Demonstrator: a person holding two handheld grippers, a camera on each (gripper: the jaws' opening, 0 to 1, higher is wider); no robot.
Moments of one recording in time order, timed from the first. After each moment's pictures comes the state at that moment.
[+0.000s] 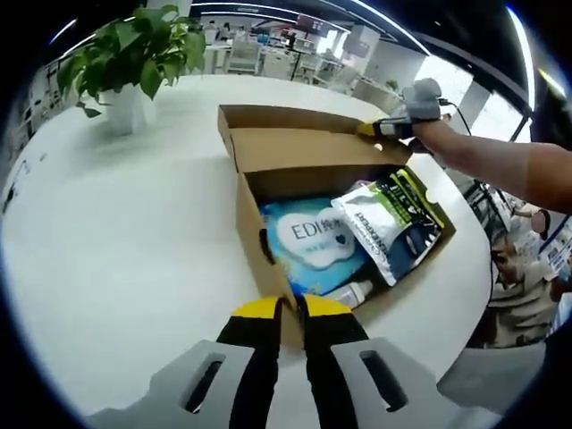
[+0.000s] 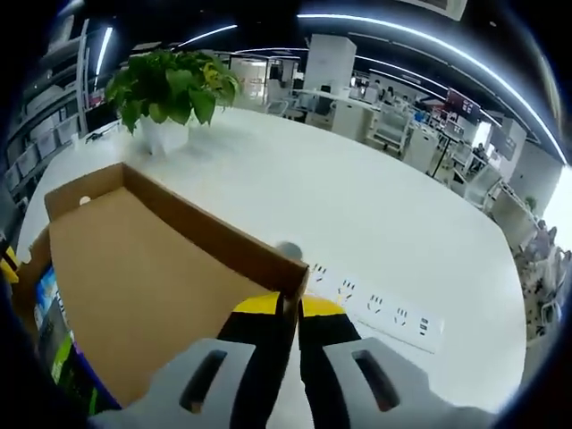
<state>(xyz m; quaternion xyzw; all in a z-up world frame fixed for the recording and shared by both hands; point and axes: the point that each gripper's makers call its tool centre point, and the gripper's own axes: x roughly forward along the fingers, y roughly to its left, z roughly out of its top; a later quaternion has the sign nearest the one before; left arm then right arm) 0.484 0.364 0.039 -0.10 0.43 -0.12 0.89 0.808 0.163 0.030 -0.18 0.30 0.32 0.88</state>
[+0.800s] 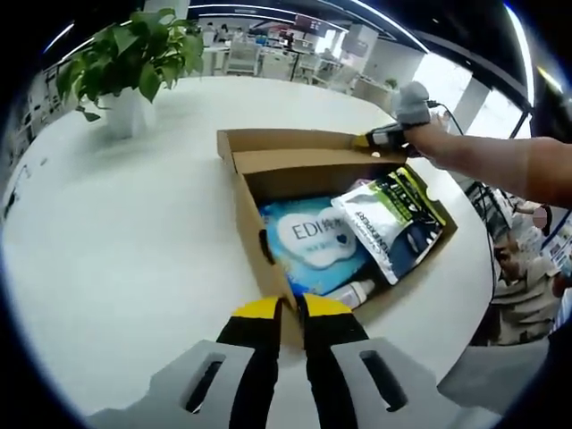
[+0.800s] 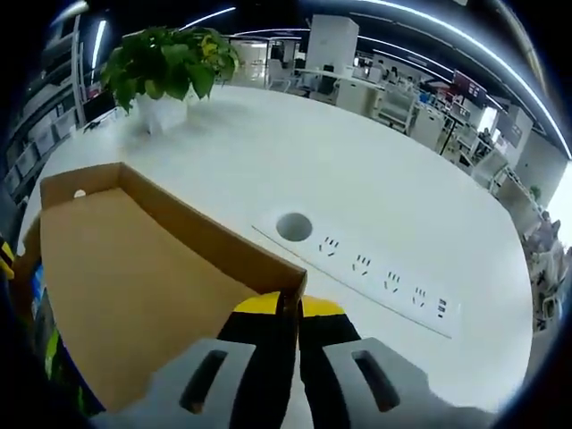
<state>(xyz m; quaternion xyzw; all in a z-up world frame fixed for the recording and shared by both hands) 0.487 0.368 0.037 -0.09 0.43 -0.12 0.89 0.799 0.163 0.000 -0.18 0.35 0.32 0.87</state>
